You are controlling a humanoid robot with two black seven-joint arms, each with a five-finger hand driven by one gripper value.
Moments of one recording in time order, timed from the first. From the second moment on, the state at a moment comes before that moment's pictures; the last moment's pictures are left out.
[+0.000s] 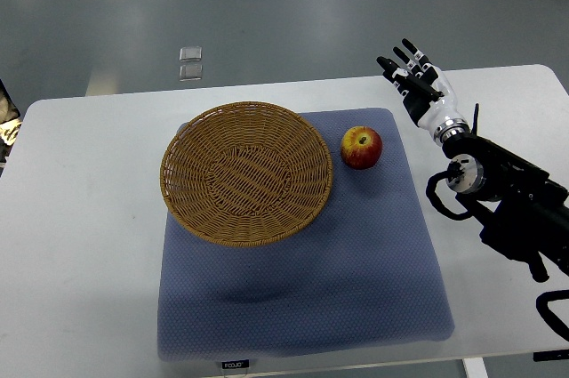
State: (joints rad) left arm -0.02 0.00 -0.11 -0.12 0.07 -0.05 -0.02; right arm 0.77 -0.12 0.69 0.56 -0.04 0.11 0.42
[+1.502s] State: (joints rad) left arm -0.02 0.00 -0.11 -0.13 0.07 -0.05 -0.02; right arm 0.79 -0.13 0.69 0.55 -0.04 0.10 0.42
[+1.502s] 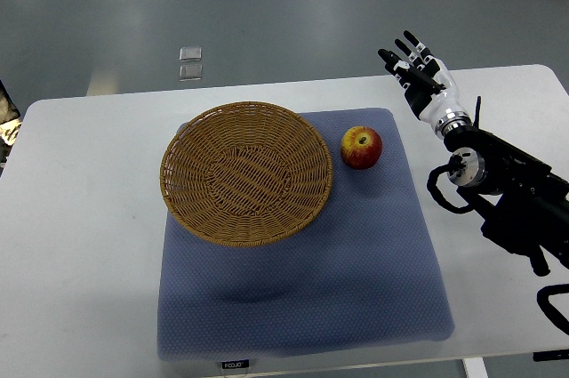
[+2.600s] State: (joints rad) left arm -0.02 0.00 -0.11 -0.13 0.07 -0.05 -0.02; right arm 0.94 -0.34 0.50 0.71 -0.48 0.25 0.42
